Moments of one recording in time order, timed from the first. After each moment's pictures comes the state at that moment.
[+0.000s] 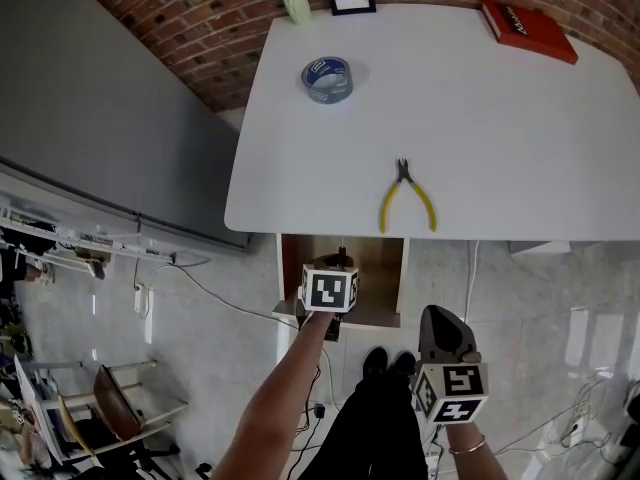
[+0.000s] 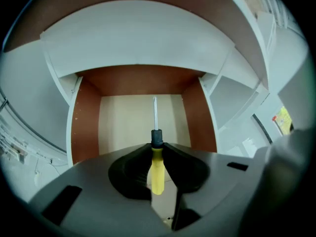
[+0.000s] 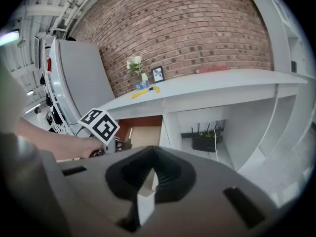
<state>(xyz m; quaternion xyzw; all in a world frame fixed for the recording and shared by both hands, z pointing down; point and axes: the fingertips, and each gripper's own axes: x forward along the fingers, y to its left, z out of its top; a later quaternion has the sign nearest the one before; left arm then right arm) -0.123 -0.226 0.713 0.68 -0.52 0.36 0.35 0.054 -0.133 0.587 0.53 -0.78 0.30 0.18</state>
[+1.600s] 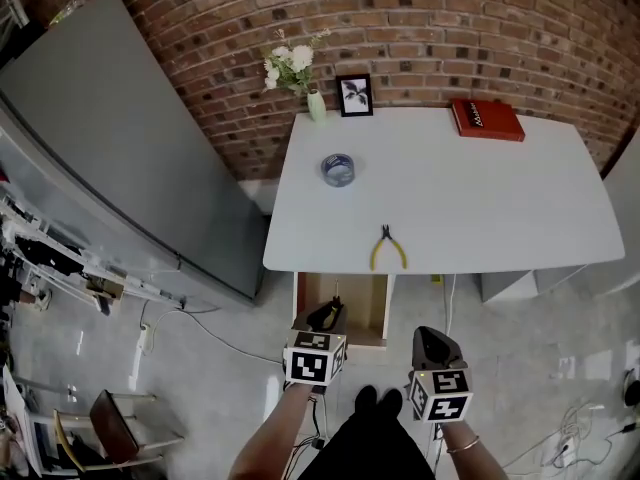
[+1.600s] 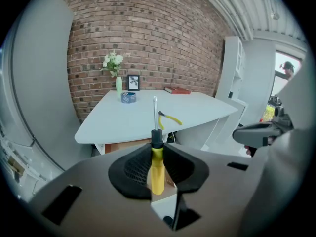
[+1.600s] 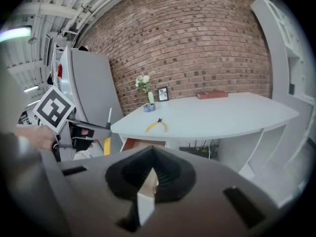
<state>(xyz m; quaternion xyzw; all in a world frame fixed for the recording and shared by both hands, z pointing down) -0.101 -0.152 0.461 0.77 -0.53 0.25 0.23 0.068 -0.101 0.452 0.54 -0.79 0.24 0.17</state>
